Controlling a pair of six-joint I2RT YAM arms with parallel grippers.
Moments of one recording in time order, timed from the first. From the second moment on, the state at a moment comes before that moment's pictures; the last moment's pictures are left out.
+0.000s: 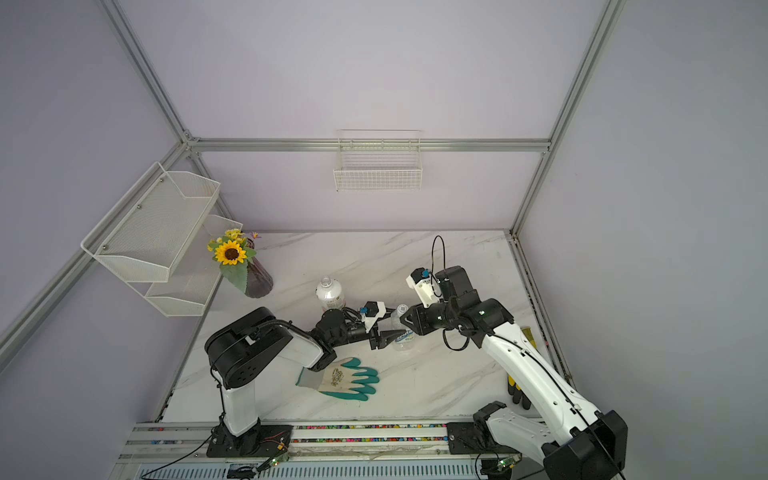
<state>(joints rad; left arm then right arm) -0.77 1.92 0.66 1.27 0.53 -0.01 0.45 1.11 1.03 -0.76 -0.50 0.19</state>
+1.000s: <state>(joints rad) -0.77 1.92 0.66 1.26 0.52 -0.02 0.42 1.29 1.11 -0.64 -0.49 0.13</state>
